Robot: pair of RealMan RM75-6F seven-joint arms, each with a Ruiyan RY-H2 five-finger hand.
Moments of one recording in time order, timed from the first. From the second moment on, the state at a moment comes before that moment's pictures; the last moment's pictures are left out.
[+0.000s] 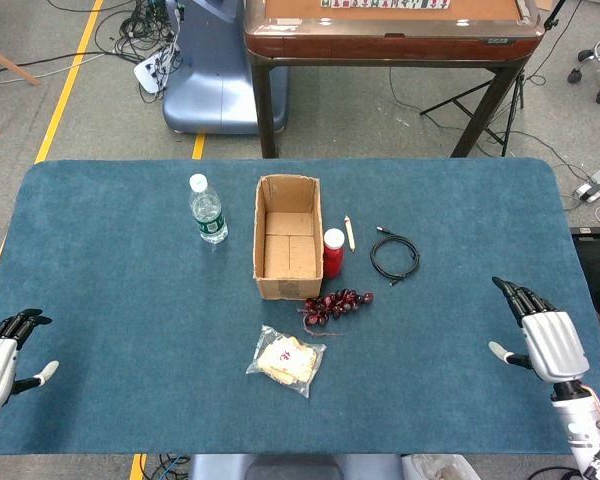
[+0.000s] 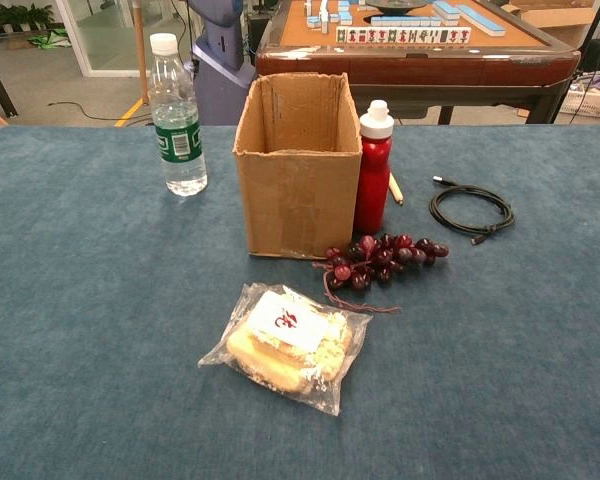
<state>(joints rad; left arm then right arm) -0.09 -1.13 -0.05 -1.56 1.48 1.49 0.02 0.15 -1.19 0.05 -1.50 -1.58 1.44 0.06</state>
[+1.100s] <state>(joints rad) -0.07 -1.13 -0.06 -1.54 1.44 1.50 0.00 0.37 -1.19 0.03 -1.67 -1.86 1.29 -0.17</state>
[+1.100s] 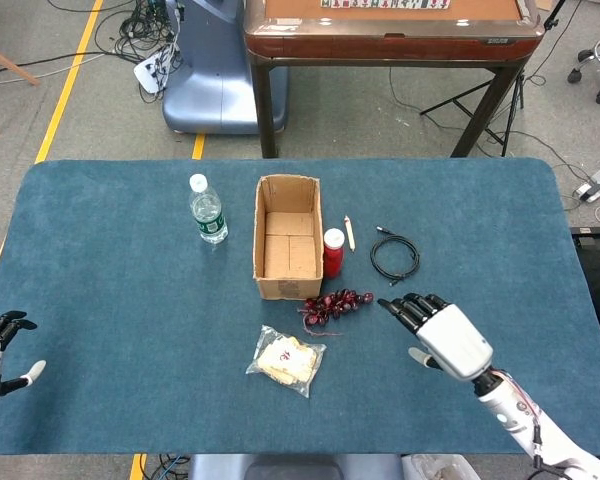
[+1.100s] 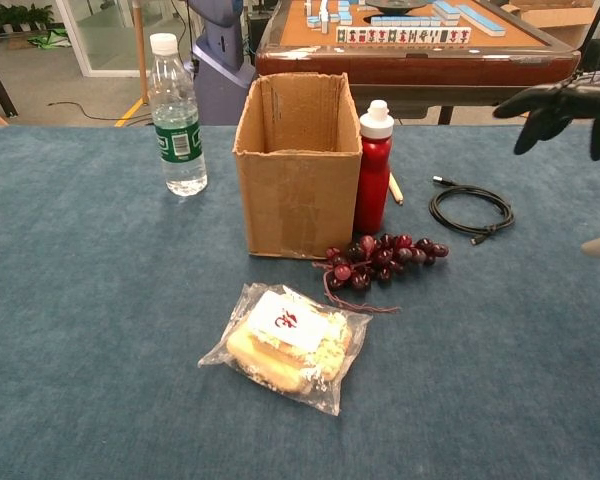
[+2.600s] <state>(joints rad) -0.06 -1.12 -0.06 -1.51 1.39 1.45 0.00 0.80 -1.42 0.09 -1.71 -1.58 0.70 -0.50</state>
